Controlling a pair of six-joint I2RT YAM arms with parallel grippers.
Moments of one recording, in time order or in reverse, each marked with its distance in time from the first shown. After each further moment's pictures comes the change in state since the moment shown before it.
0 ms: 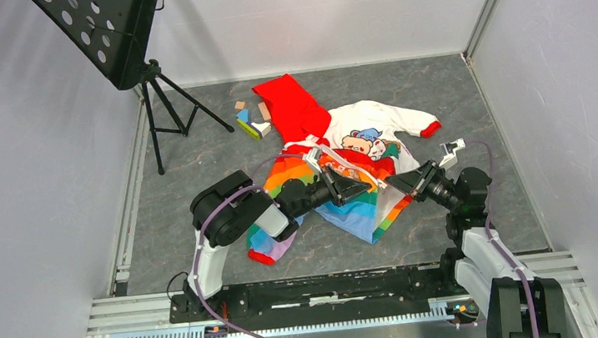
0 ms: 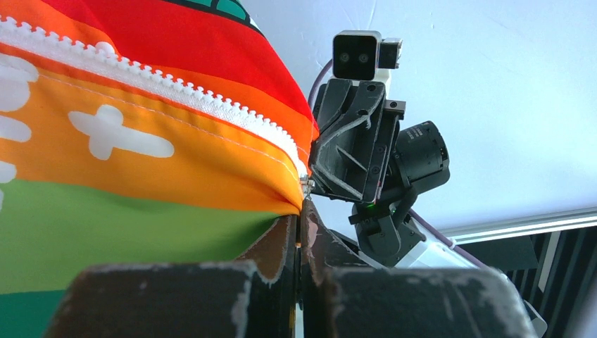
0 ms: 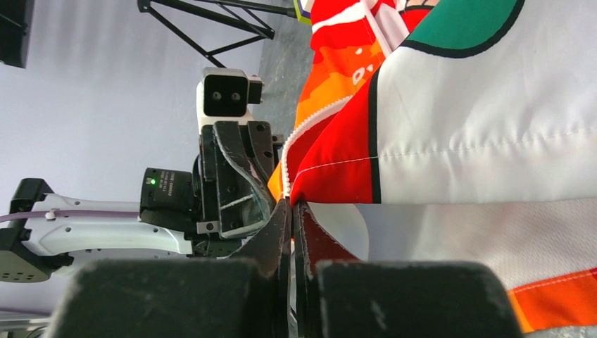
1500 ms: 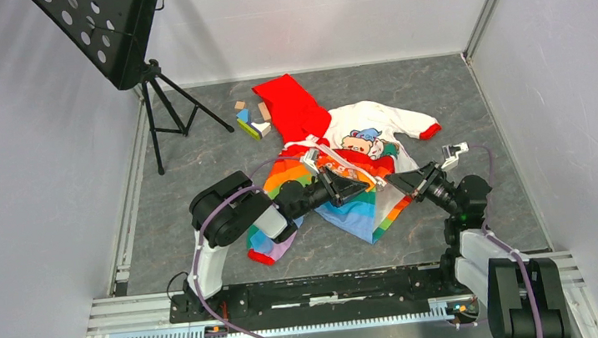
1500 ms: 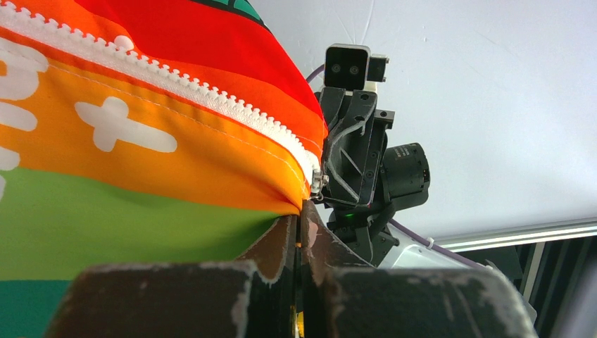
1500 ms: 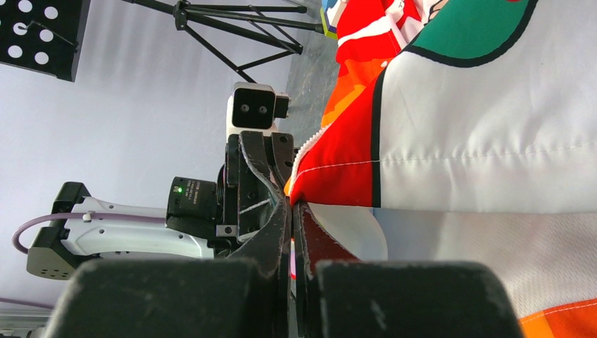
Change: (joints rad) left arm 0.000 -0.006 -0.023 0.016 -0.025 -0.042; right arm 0.000 0.103 -0.079 0.322 0.008 0.153
